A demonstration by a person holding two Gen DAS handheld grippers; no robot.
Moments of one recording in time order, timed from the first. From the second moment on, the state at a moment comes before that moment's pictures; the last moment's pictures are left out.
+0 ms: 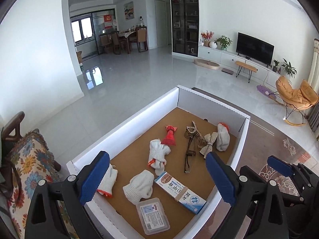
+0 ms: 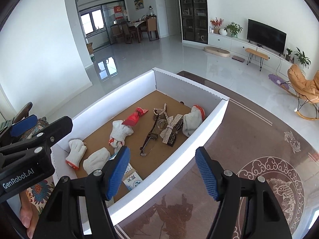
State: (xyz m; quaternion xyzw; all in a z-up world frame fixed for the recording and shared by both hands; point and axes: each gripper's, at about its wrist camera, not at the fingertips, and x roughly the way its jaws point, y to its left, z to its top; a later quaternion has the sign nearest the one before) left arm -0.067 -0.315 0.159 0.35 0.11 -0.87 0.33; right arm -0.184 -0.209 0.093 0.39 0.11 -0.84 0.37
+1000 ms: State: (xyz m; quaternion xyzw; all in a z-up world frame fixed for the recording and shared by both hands) left arm -0.066 -0.336 0.147 0.36 0.13 -0.85 0.36; right arm -0.175 -0.237 0.080 0.39 0.13 -0.82 0.39
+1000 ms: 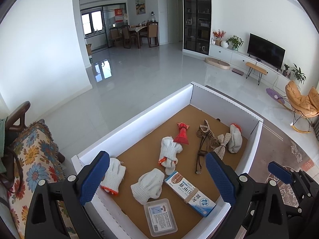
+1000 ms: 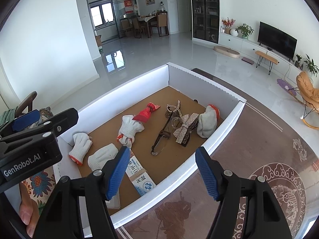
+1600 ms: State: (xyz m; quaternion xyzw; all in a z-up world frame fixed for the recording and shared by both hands) left arm -0.064 -0.339 0.145 0.36 0.13 -0.85 0.36; right arm -0.175 -0.243 0.079 0.39 0.14 -0.82 0.40
